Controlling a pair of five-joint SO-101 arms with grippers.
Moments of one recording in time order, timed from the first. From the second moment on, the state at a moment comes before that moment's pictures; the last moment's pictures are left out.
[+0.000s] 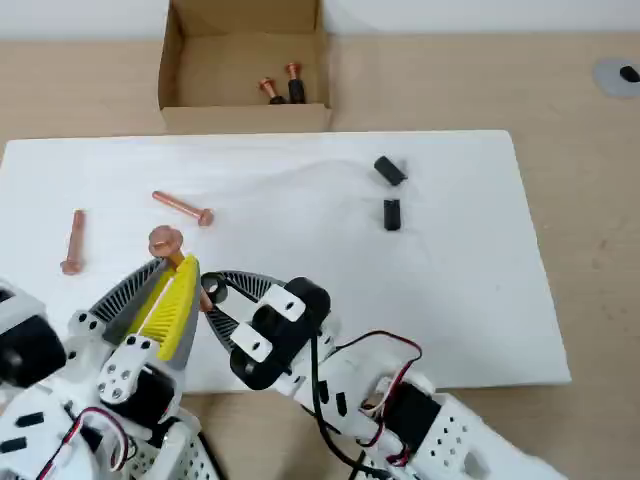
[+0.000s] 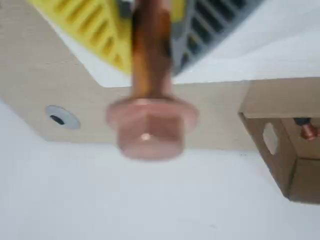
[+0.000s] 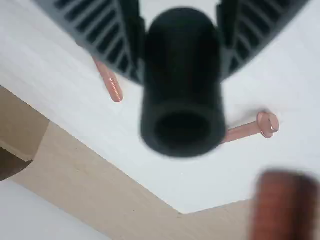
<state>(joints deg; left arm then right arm) 22.8 -104.5 44.5 65.5 8.7 -59.1 -88.2 86.5 18.1 -2.7</state>
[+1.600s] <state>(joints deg) 20.6 -104.4 55.5 58.9 -3.2 -53.0 -88.1 85.1 18.1 -1.9</state>
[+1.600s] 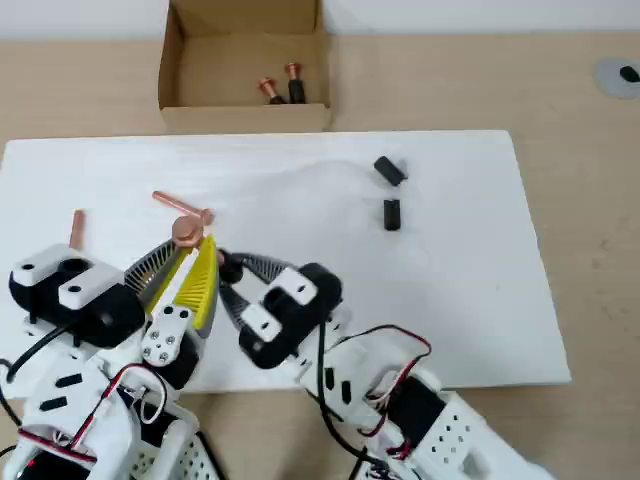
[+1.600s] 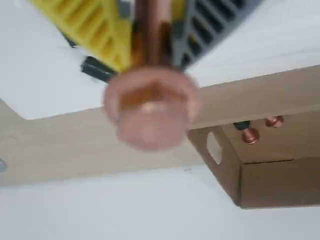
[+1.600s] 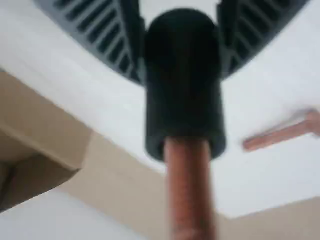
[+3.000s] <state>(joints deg) 25.4 -104.6 67.8 48.0 -3.4 -51.2 -88.2 83.8 18.2 -4.0</state>
